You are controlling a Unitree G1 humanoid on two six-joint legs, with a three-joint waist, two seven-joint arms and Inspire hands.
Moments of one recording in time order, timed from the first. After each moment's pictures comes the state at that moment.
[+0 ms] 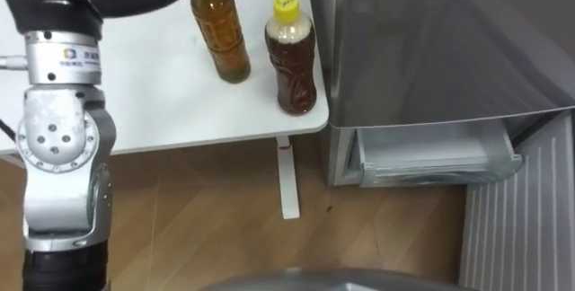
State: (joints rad) left arm 0.04 0.30 0.07 -0.46 -0.12 -0.11 0.04; right arm 0.07 -0.29 -0.10 1.37 -0.28 0.03 0.12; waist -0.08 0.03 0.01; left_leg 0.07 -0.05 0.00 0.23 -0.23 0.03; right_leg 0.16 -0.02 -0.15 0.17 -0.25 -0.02
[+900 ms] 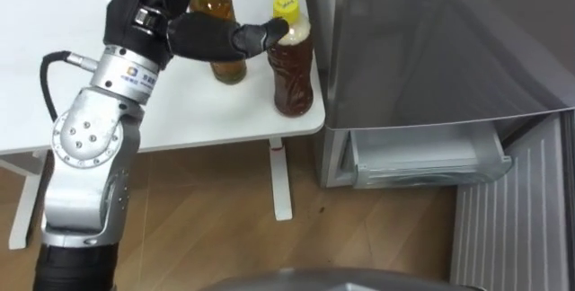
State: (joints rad) left arm 0.04 0.30 0.02 -0.37 -0.21 0.00 -0.24; right arm 0.06 -0.28 -0.06 1.35 -0.33 0.07 0.09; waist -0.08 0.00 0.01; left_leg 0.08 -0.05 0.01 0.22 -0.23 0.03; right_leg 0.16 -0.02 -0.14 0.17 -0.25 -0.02
